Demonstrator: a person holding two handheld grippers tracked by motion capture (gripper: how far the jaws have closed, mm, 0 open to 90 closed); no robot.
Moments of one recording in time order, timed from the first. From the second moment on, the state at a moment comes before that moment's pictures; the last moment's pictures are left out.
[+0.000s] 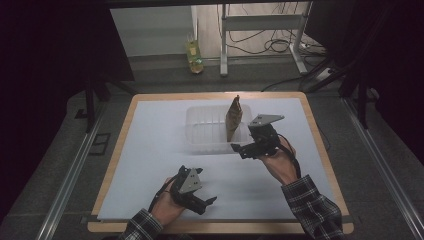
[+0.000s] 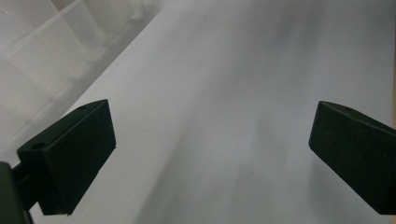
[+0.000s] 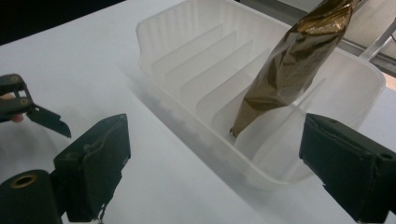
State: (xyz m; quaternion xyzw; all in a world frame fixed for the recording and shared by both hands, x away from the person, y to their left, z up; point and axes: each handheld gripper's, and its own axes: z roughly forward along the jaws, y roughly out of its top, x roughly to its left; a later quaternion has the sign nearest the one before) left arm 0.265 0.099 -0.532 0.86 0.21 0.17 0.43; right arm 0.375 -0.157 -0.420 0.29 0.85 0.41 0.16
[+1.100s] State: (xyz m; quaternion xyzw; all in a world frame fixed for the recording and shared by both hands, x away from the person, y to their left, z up) left arm 0.264 0.098 -0.533 0.86 0.20 0.18 0.43; right arm 0.325 -0.209 -0.449 0.28 0.86 0.39 0.18
